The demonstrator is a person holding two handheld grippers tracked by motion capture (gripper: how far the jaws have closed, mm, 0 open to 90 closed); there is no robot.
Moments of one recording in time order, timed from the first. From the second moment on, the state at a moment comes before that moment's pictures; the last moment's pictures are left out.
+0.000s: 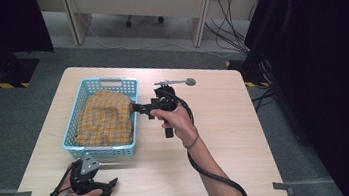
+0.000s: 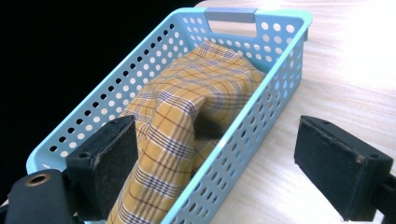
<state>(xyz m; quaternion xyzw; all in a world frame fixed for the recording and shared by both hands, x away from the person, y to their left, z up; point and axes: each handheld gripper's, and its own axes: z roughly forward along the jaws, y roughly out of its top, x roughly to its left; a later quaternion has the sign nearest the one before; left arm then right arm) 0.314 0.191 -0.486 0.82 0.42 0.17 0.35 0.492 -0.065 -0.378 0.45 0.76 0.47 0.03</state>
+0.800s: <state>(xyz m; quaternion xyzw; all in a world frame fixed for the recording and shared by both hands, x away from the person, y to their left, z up) 0.314 0.190 -0.486 0.82 0.43 0.17 0.35 0.479 -0.092 -0.394 0.47 0.75 0.47 0.03</state>
